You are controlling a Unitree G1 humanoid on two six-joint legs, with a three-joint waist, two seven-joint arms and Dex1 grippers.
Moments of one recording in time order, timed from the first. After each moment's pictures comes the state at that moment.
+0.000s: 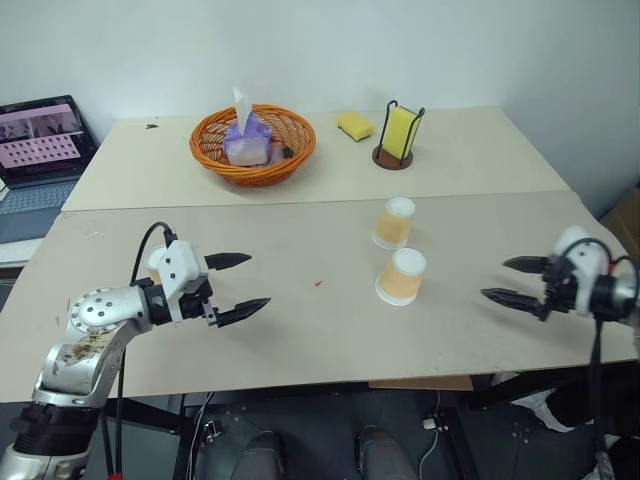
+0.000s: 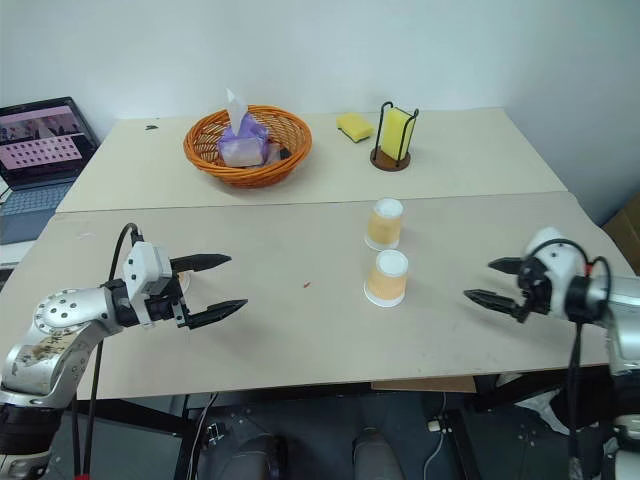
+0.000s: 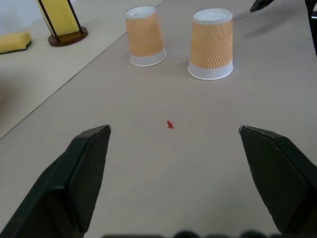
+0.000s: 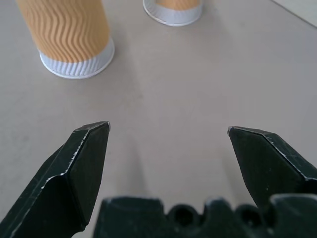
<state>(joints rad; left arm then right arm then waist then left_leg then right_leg) -0.19 0.75 0.09 -0.21 -0.47 0.22 -0.99 -0.41 -0.91 -0.10 0.30 0.26 0.20 1.13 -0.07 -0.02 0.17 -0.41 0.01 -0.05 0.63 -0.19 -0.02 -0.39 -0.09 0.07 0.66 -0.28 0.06</state>
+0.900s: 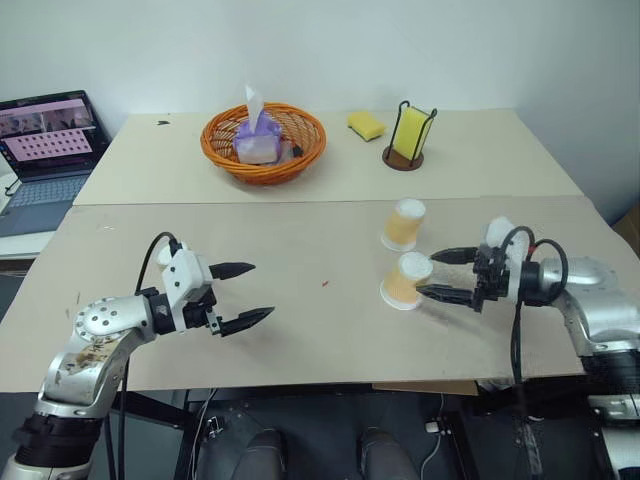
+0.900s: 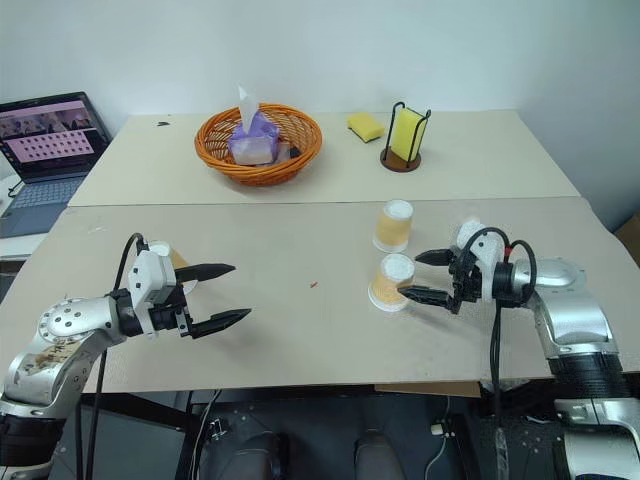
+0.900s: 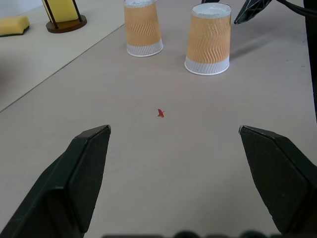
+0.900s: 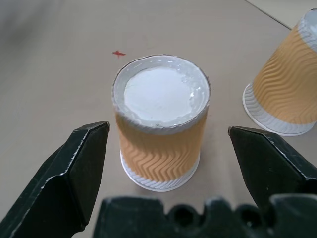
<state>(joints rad) -0.14 0.74 0.09 -0.26 -0.47 0.26 -0.99 -0.50 -0.78 -0.03 0.19 0.34 0.35 1.20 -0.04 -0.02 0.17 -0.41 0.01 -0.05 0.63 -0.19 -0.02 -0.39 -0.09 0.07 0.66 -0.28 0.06</state>
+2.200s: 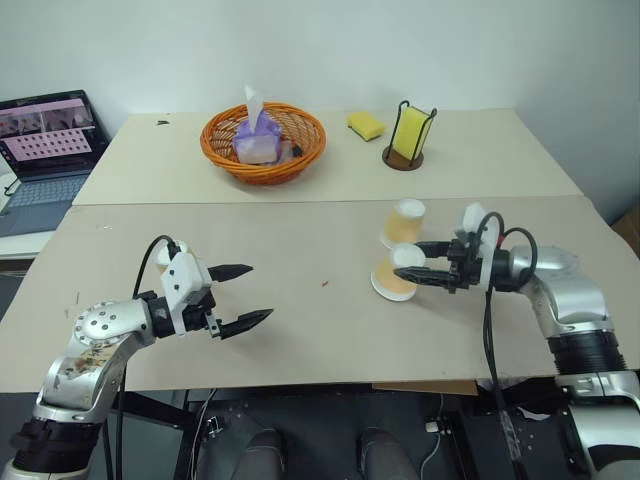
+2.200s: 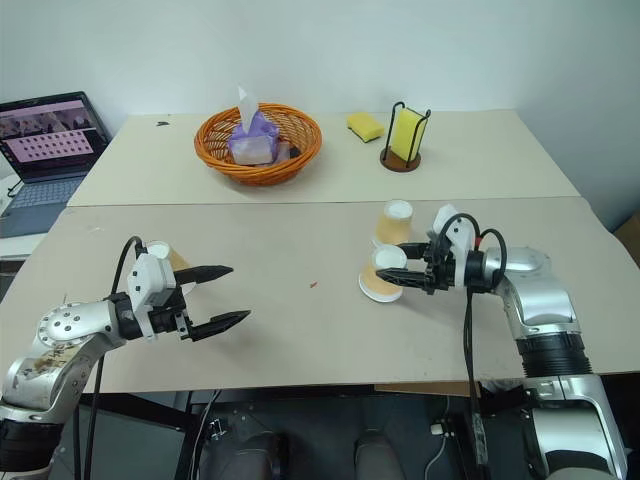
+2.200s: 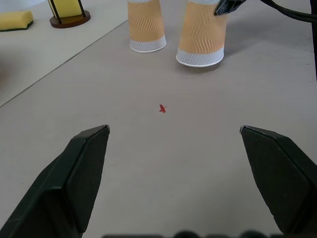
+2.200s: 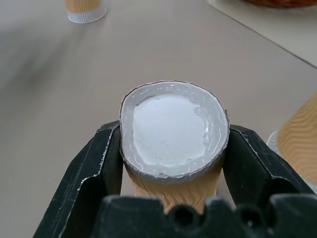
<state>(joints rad) -0.11 0.74 0.10 -0.27 -0.47 0.26 -0.97 -0.65 -0.67 0.02 0.21 0.37 0.42 1.21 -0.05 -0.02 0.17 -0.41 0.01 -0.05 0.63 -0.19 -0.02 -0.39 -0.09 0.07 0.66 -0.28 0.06</state>
